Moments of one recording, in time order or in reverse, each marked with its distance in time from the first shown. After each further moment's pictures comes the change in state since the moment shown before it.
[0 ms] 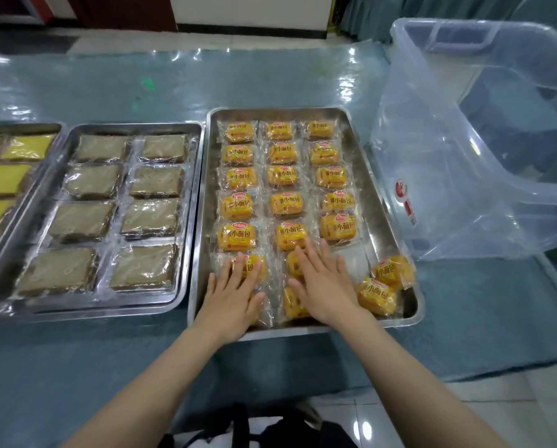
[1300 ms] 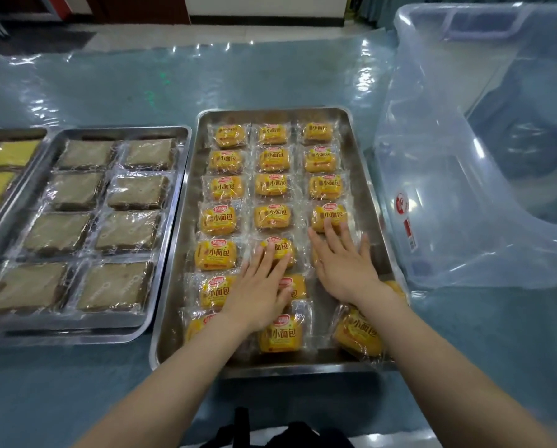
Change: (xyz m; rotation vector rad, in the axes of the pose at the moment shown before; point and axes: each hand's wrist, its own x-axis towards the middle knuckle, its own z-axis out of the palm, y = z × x) left_hand 0.080 0.071 -0.011 0.076 0.073 0.065; right_hand 0.065 0.083 -0.039 -0.105 -0.052 -0.037
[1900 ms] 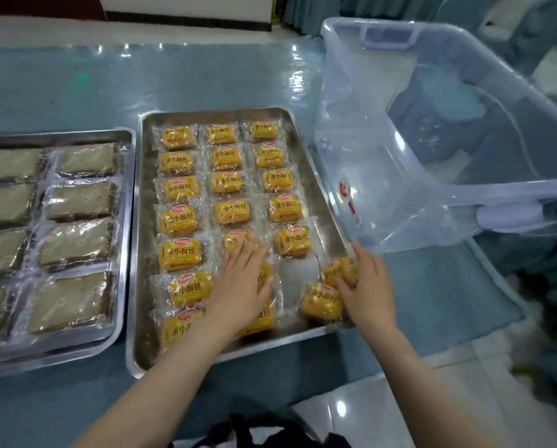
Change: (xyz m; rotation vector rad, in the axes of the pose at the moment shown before) left_hand -0.028 0.030 -0.030 -0.252 0.113 0.105; right_hand -0.127 0.010 0.006 0.469 0.517 0.515
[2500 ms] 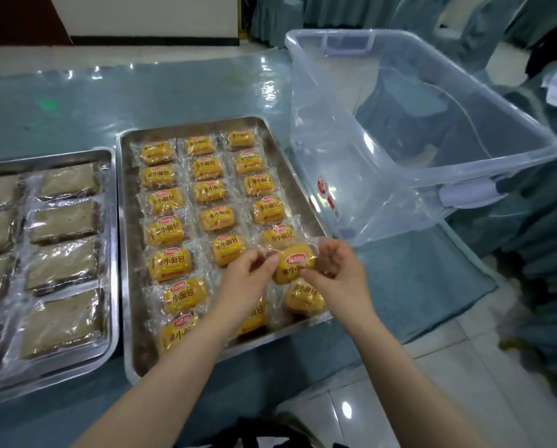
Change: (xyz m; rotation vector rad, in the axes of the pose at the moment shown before) left_hand -0.013 0.040 -0.027 -0.820 -0.019 -0.177; right_hand -0.031 -0.055 -0.020 0.855 -0.071 0.128
